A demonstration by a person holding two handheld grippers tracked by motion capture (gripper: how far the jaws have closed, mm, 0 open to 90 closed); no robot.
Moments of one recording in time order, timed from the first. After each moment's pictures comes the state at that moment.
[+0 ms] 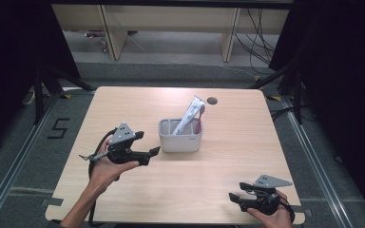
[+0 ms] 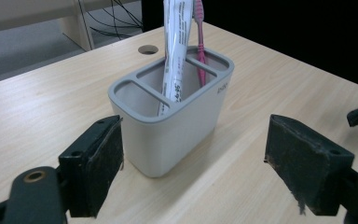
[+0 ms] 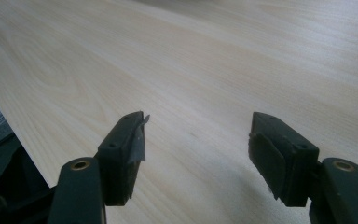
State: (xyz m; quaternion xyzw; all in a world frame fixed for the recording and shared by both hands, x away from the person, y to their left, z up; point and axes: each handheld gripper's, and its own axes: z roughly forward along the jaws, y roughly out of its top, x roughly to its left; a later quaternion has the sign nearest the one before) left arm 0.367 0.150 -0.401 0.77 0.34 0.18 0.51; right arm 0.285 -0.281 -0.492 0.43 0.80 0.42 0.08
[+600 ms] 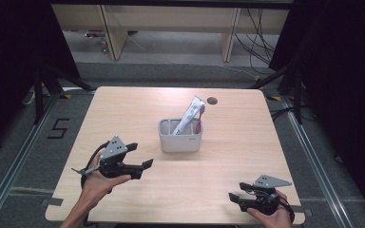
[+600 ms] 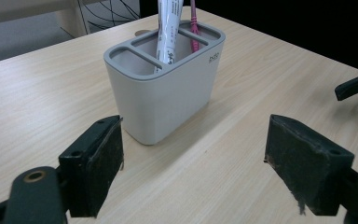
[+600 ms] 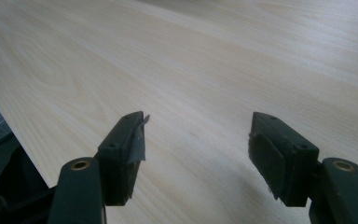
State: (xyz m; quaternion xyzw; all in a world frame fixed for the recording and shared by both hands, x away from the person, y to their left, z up) left arm 0.340 0.167 -0.419 0.77 0.34 0.17 0.50; right arm 0.286 -0.281 -0.492 0.42 0.80 0.42 0.09
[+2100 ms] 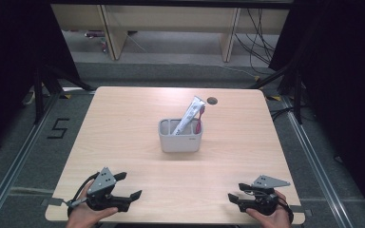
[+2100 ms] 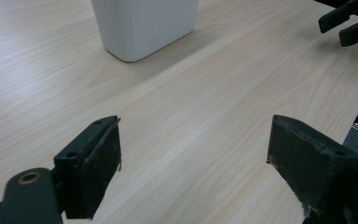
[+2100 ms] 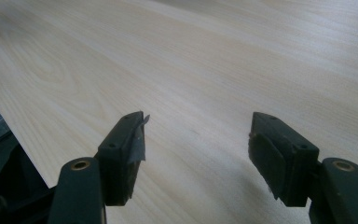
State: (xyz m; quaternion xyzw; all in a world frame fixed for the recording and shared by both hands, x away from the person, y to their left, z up) left arm 0.278 0.193 -0.467 0.80 0.35 0.15 0.47; right arm 0.287 -0.279 -0.495 0.41 0.81 0.41 0.09
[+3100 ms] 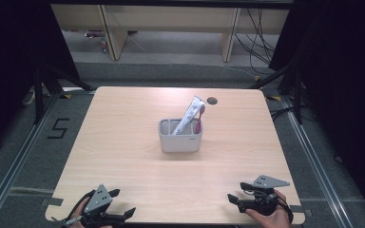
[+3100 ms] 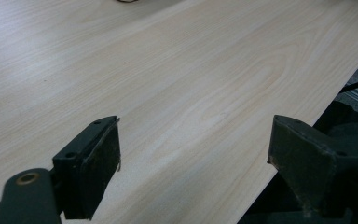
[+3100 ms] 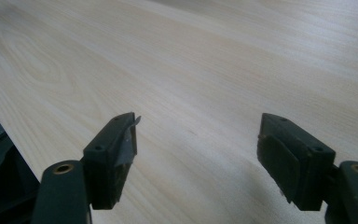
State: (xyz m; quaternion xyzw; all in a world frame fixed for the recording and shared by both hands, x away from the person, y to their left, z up) left arm 0.246 0.206 -0.493 0.82 0.37 0.15 0.42; right arm 0.285 -0.277 -0.495 0.43 0.80 0.41 0.09
